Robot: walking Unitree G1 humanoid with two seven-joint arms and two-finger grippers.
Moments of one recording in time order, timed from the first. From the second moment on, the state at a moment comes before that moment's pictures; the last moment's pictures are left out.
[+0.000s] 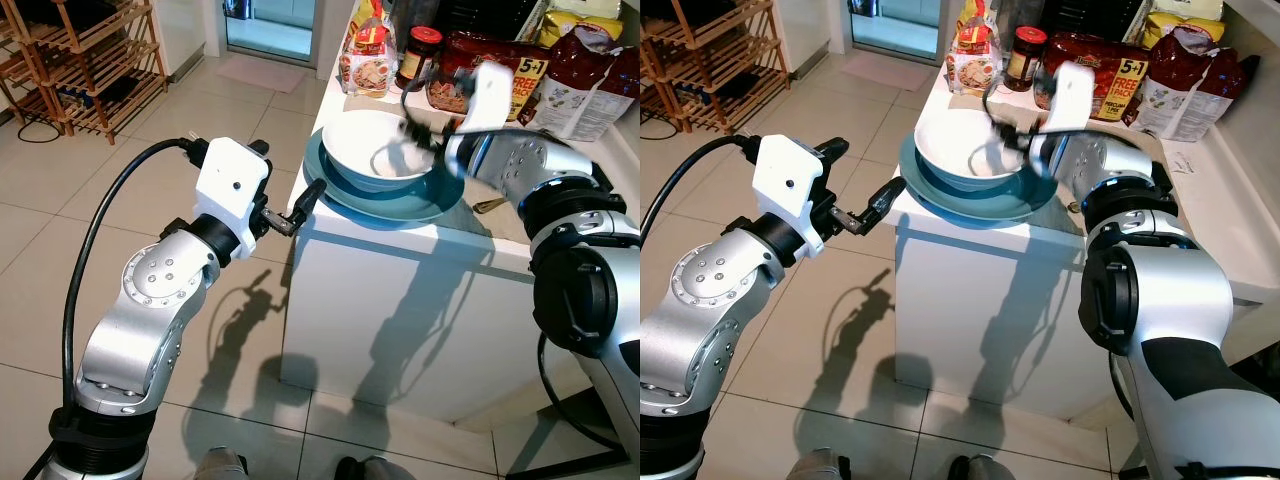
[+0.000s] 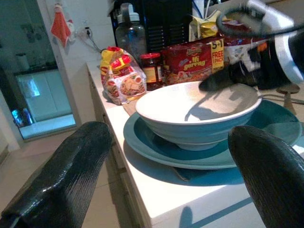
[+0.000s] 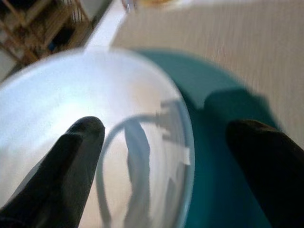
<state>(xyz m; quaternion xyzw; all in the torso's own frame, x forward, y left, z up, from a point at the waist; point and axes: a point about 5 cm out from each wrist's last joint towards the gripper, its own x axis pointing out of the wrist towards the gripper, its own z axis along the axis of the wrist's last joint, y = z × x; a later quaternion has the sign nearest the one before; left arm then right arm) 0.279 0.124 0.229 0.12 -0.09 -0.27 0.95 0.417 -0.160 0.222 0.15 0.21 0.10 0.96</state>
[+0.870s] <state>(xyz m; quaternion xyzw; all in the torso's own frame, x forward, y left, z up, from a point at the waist) 0.281 0.117 0.230 0.13 -0.09 -0.30 0.94 0.412 -0.154 0.214 0.25 0.25 0.13 0.93</state>
